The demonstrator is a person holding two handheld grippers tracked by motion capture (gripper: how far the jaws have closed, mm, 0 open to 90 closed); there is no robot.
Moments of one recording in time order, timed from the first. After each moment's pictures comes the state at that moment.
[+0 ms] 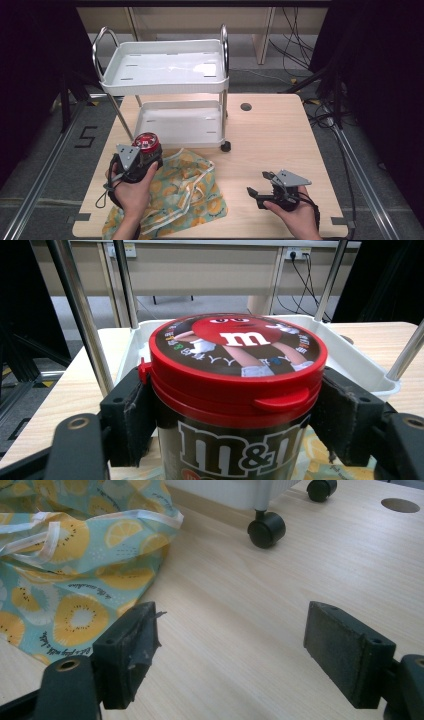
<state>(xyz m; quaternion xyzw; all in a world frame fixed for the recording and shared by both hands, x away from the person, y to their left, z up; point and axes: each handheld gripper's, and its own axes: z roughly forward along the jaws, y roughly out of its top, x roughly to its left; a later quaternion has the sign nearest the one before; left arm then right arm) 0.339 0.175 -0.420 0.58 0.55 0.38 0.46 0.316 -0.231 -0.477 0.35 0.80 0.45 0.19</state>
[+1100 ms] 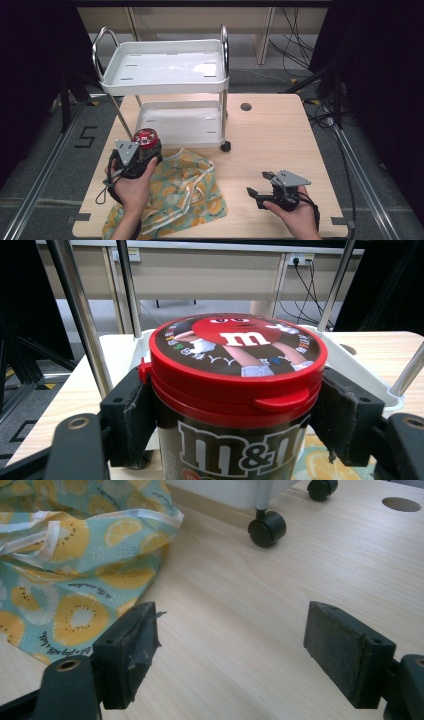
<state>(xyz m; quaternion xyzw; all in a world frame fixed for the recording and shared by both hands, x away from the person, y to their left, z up) 0.346 0.174 -0.411 0.57 0.56 0.38 0.47 0.314 -0.229 -0.477 0.36 0.79 0.45 0.18</state>
